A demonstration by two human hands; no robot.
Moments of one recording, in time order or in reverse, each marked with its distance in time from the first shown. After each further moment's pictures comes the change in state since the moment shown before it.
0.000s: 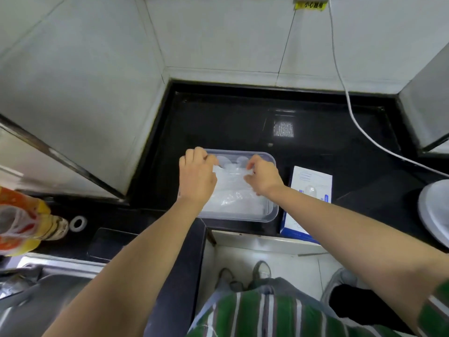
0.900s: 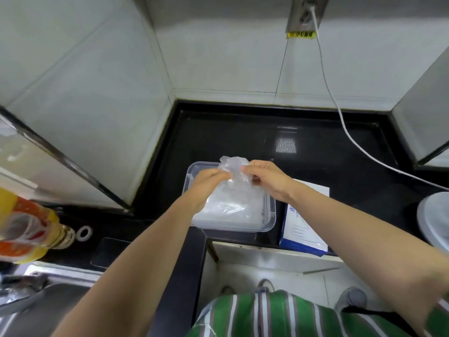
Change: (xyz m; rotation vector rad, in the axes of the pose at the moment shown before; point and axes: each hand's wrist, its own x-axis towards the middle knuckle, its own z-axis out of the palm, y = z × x) left_hand 0.008 0.017 -0.028 -1.238 -0.504 -0.537; right_hand -0.005 -0.004 -0.042 0.830 -0.329 -0.081
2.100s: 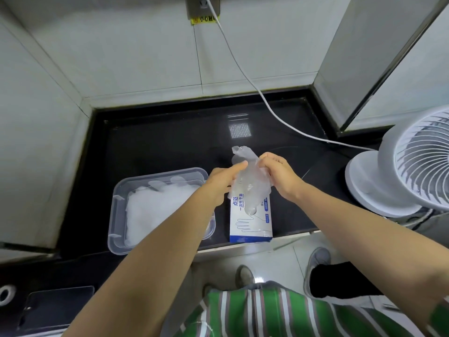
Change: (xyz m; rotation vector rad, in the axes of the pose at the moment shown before) left_hand 0.045 0.029 0.186 -0.009 -0.224 -0.187; right_hand -0.076 0.037 -0.145 0.131 0.428 -0.068
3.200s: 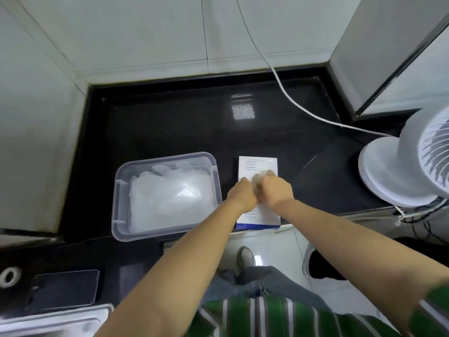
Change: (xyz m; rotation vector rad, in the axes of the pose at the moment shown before) left_hand -0.004 -0.052 0.024 1.064 -0.057 0.072; right_hand -0.009 0.062 0.041 -1.443 0.002 0.131
